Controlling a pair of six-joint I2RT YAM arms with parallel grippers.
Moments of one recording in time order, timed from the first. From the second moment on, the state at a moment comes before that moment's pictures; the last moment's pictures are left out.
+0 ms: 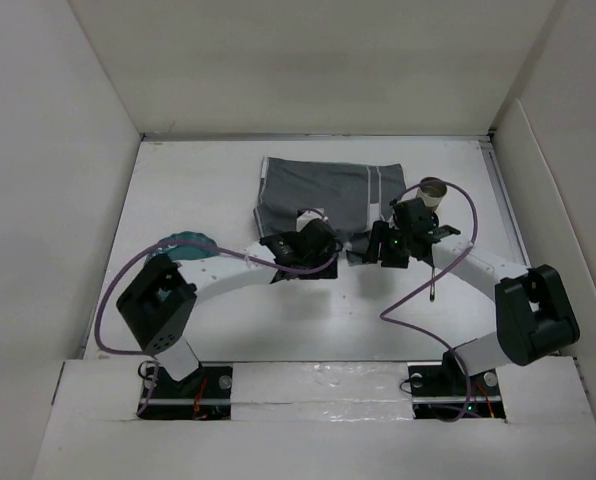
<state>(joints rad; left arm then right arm) -0.91 1.57 1.07 -0.43 -0.23 -0.77 0.36 1.43 0.83 -0.36 -0.18 0.50</state>
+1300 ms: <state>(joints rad) -0.51 1.97 1.63 -0.45 -0.46 -0.44 0.56 1.43 1.05 -0.27 -0.40 0.41</state>
